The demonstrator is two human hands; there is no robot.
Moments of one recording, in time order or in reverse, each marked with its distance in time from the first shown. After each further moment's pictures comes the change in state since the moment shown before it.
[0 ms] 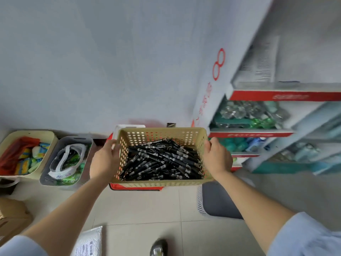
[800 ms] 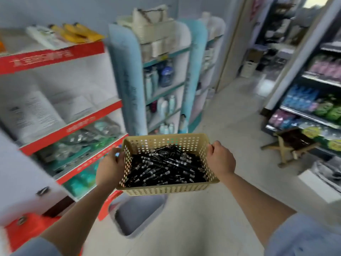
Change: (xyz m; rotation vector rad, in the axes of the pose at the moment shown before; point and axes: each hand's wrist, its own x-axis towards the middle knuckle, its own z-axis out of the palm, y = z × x) left_hand -0.242 0.411 0.144 -0.226 -0.441 0.666; right_hand -0.184 0.375 -0.312 -0.077 0.414 0.715
